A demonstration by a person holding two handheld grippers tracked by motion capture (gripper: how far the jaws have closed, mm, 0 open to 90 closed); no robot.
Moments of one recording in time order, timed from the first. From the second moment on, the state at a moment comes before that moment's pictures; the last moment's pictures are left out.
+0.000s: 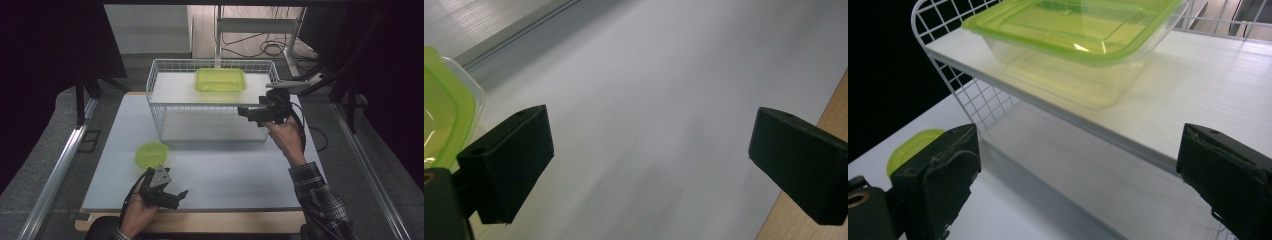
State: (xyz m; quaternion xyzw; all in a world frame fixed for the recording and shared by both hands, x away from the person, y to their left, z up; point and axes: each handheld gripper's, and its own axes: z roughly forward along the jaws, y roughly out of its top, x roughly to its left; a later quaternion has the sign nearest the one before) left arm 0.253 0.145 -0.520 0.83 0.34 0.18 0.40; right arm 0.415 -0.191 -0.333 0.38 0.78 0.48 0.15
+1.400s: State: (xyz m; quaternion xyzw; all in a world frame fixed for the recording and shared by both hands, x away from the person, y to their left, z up) left arm 0.253 0.144 -0.521 0.84 0.34 0.19 0.39; right arm 0.344 -0.218 -0.430 0.35 0.81 0.44 0.17
